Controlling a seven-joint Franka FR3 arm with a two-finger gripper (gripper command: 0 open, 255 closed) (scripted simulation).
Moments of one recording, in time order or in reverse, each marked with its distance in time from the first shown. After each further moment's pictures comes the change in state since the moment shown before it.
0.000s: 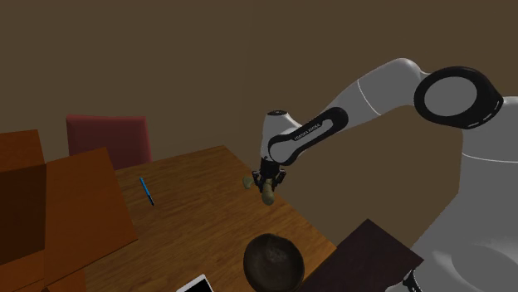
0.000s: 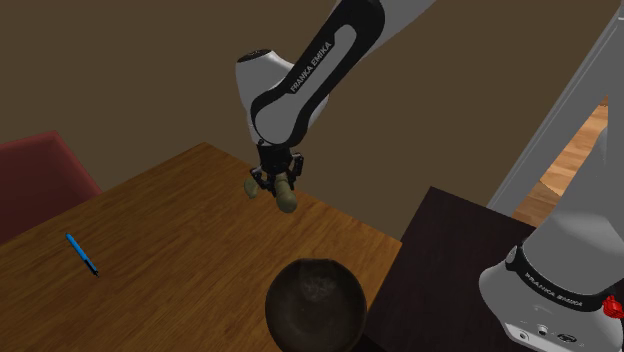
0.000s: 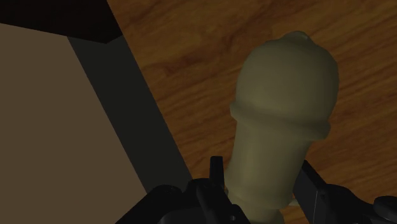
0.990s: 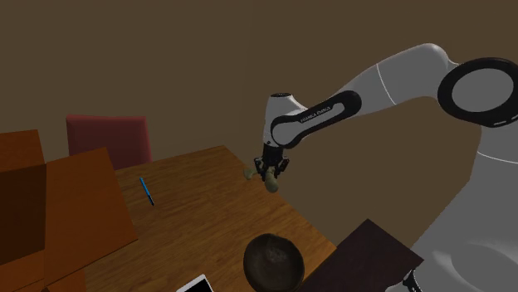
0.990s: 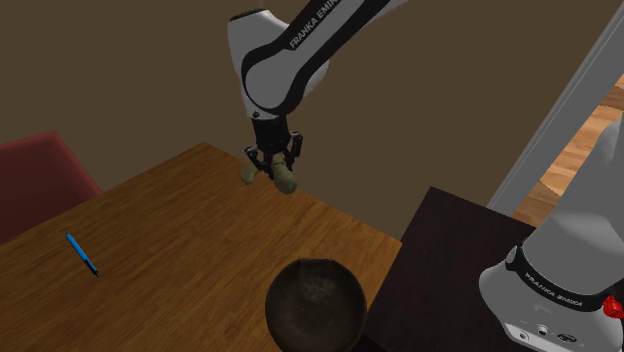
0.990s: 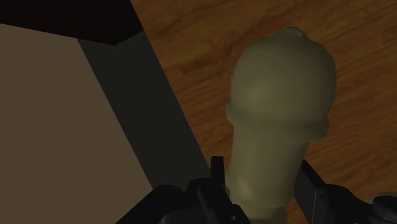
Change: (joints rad) arm -0.011 -0.114 0.019 0.018 0.036 -0.129 -0.025
